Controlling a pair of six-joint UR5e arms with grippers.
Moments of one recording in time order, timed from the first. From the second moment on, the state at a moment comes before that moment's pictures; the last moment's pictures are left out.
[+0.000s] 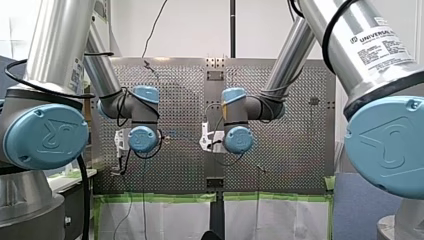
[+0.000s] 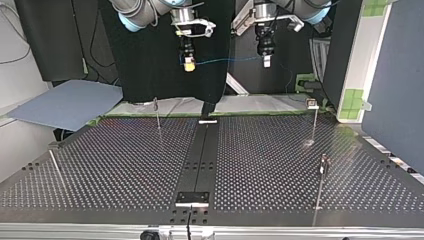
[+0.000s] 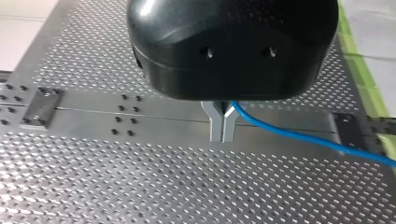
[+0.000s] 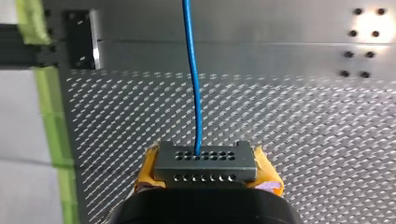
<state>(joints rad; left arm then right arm) -0.51 -1.76 -2.44 -2.13 -2.17 -1.65 2.45 -1.10 2.00 -0.75 1.96 1.64</state>
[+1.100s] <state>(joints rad) -0.45 -1.54 -2.34 -2.31 -2.16 -1.69 2.37 -1.33 1.90 -0.71 1.78 1.65</state>
